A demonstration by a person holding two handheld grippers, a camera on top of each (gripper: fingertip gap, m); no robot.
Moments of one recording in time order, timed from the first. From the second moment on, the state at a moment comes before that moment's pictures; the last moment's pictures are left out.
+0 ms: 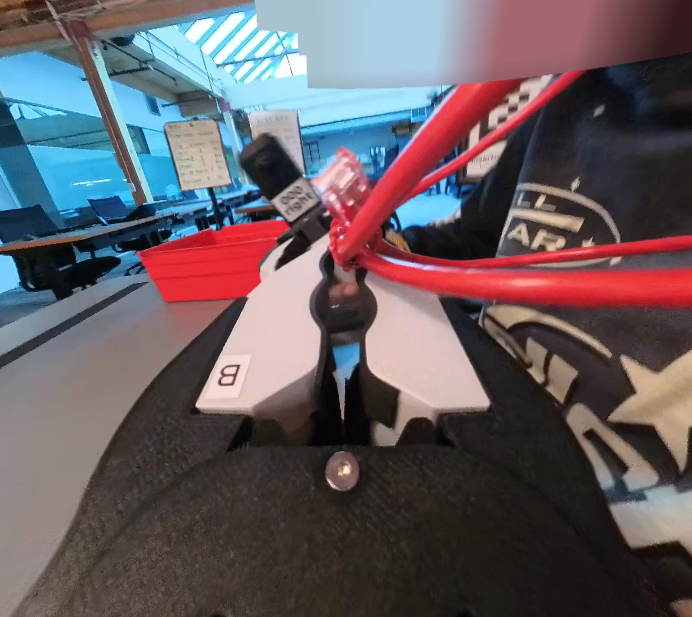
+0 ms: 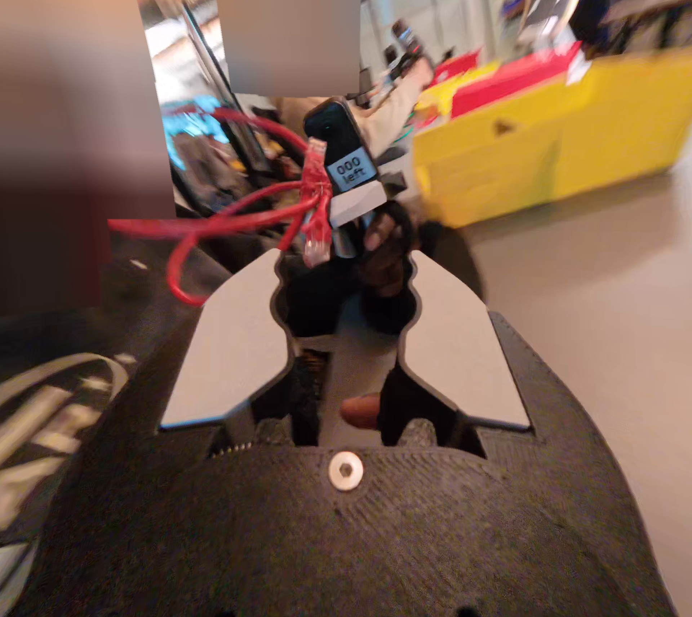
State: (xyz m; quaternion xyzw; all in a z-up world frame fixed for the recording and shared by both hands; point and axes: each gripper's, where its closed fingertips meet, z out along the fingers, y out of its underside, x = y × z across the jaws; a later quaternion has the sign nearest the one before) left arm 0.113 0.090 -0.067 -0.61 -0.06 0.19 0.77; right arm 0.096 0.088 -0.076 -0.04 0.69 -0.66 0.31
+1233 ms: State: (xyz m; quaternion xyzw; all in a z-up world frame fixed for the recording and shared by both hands) left arm 0.178 0.029 0.004 -0.38 0.06 0.23 0.89; right arm 0.136 0.108 -0.028 -0.26 0.59 -0.76 -0.09
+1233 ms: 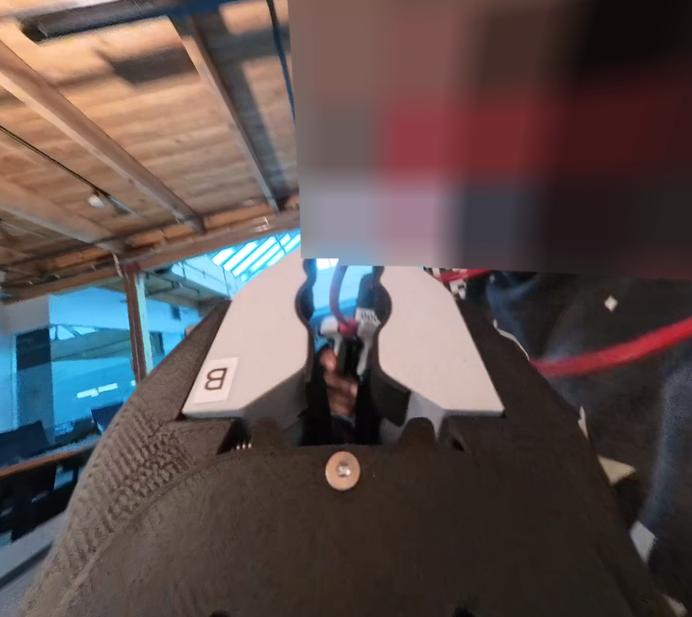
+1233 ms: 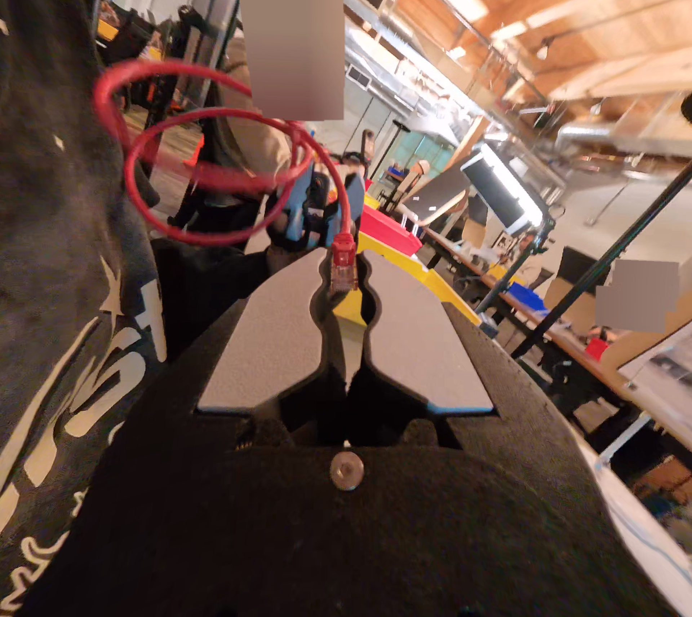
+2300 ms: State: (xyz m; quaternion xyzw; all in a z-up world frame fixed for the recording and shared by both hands) left arm 0.131 0.103 -0.066 -0.60 -0.03 0.21 0.77; right arm 0.134 0.093 -0.063 -0.26 0.65 -0.71 0.00
